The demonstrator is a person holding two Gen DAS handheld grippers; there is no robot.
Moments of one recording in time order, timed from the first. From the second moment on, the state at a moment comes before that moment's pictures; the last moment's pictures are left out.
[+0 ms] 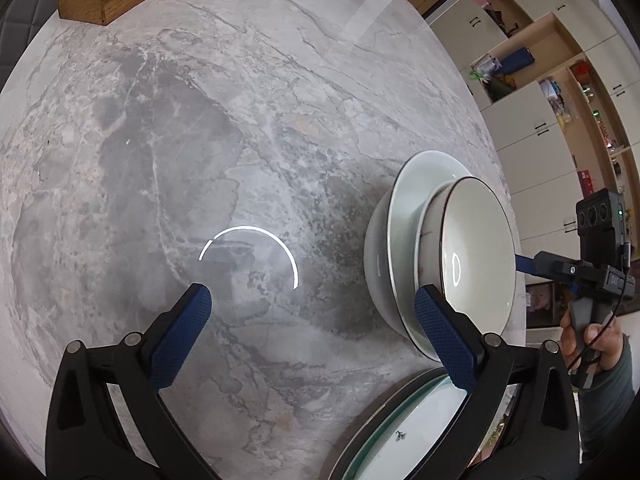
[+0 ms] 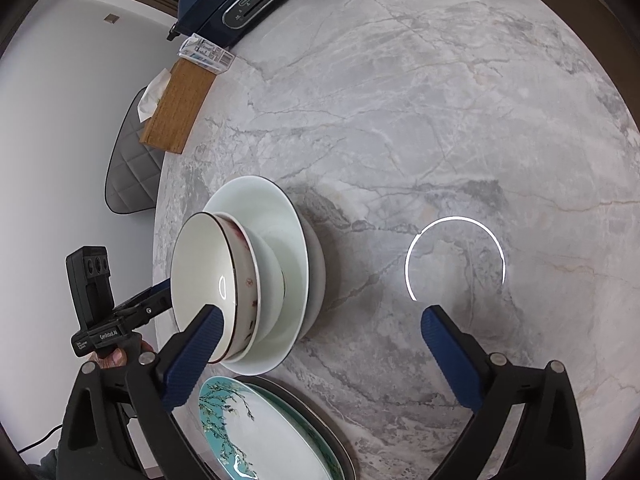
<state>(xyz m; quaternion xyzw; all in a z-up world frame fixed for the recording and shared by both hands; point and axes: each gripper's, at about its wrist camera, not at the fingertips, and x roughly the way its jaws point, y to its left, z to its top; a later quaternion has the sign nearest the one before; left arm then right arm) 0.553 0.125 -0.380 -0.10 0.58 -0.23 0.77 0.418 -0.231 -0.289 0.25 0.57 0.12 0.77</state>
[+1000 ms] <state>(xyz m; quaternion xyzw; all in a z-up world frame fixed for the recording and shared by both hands) 0.576 0.101 -0.406 -0.08 0.61 -0.21 0.76 0.421 -0.224 -0.298 0.24 0.58 0.11 0.77</state>
